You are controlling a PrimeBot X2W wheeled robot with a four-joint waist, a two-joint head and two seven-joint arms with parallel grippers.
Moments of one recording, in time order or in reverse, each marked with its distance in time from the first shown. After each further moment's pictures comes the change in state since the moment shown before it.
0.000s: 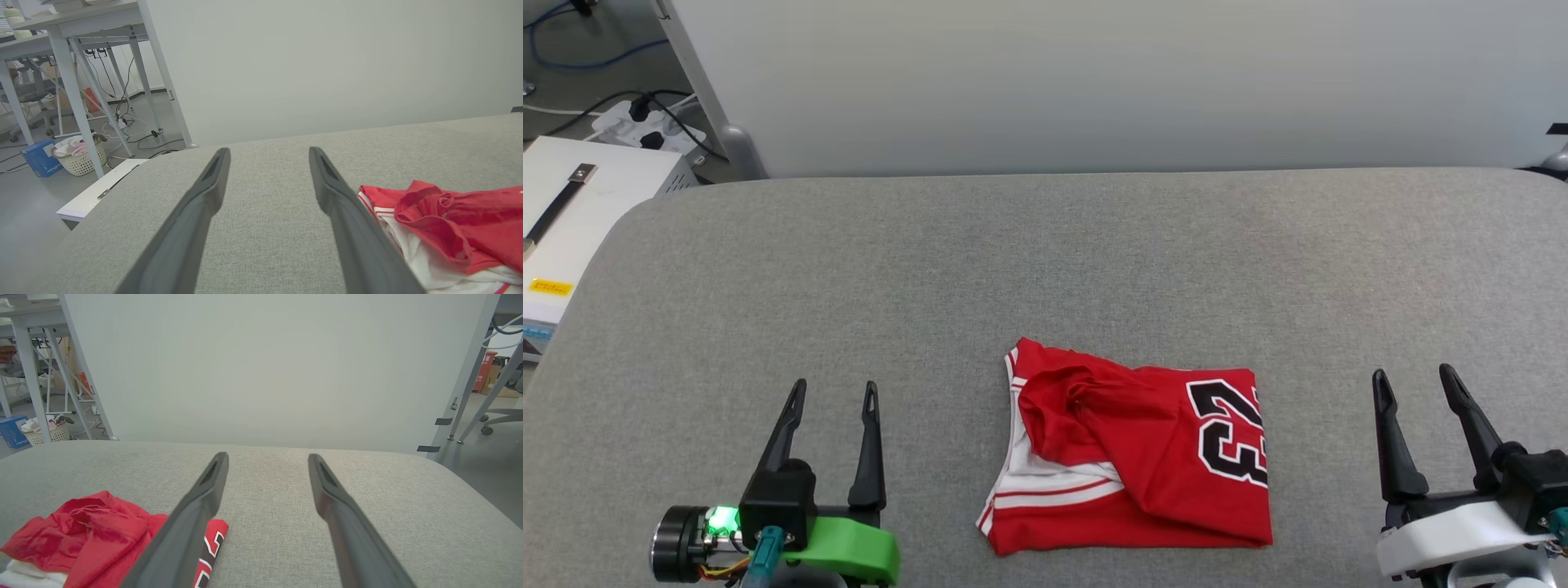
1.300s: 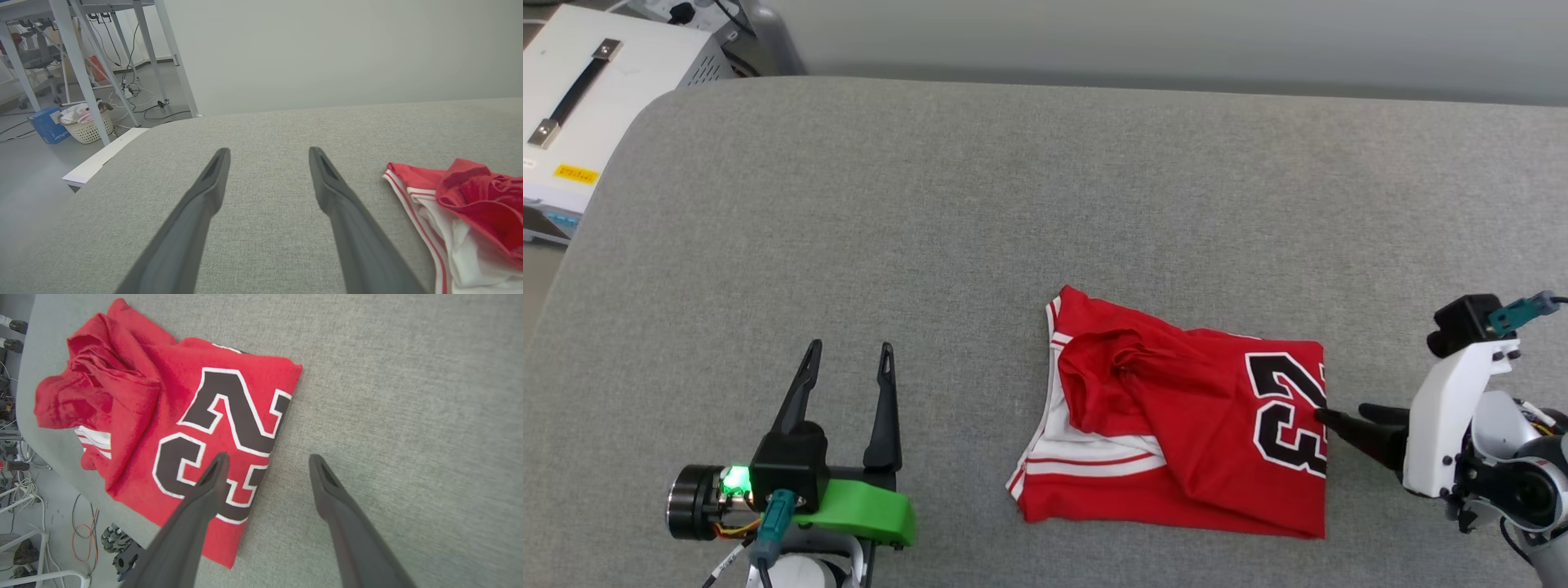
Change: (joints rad) left arm -0.075 -0.027 -0.006 0.018 -0.002 -0.018 0.000; right arm -0.334 -0.383 0.318 0.148 0.774 0.000 1.001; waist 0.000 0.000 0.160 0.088
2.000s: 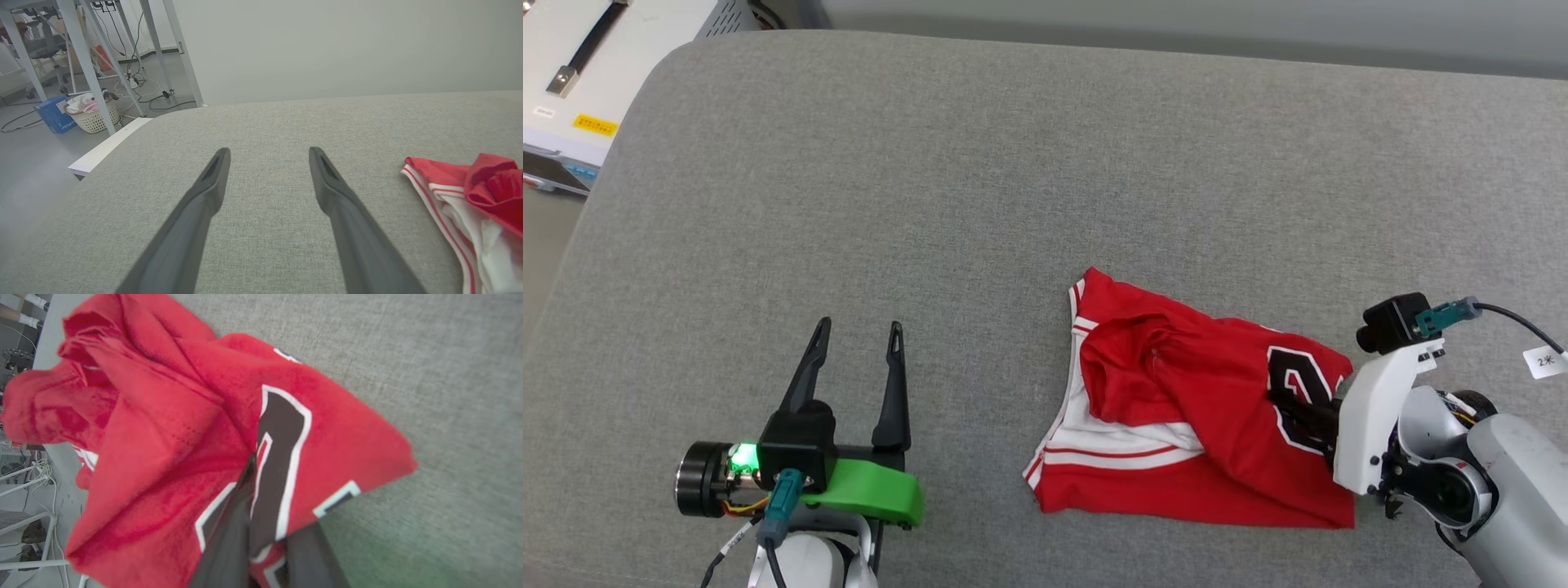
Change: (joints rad) left arm -0.049 -0.009 -0.010 0.015 0.001 -0.004 0.000; right arm -0.114 0.036 0.247 0.155 0.034 0.000 -0.235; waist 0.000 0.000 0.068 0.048
